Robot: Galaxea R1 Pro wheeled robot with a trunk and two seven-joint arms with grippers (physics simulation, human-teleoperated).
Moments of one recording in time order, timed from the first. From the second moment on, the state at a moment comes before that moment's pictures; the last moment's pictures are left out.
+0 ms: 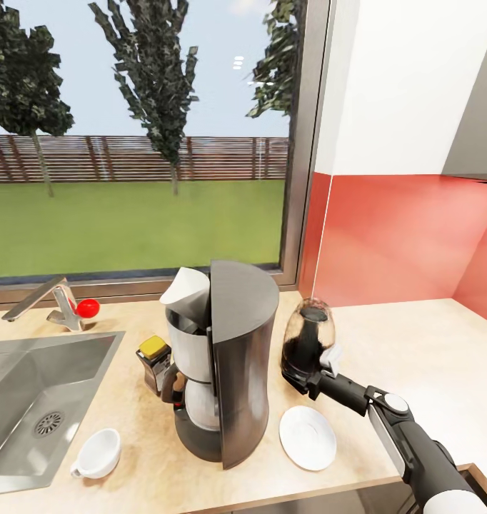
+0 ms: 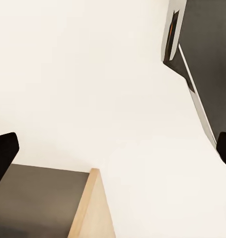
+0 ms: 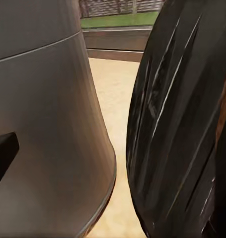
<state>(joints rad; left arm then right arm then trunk) -0.02 0.12 -0.22 0.04 0.26 0.16 0.08 -0.46 -0.16 0.05 -1.00 -0.16 -0.03 0.89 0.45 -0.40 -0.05</state>
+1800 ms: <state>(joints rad) -0.02 0.12 -0.22 0.04 0.27 0.15 0.08 -0.46 -0.16 0.04 -1.00 -0.17 -0.03 0.89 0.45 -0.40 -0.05</state>
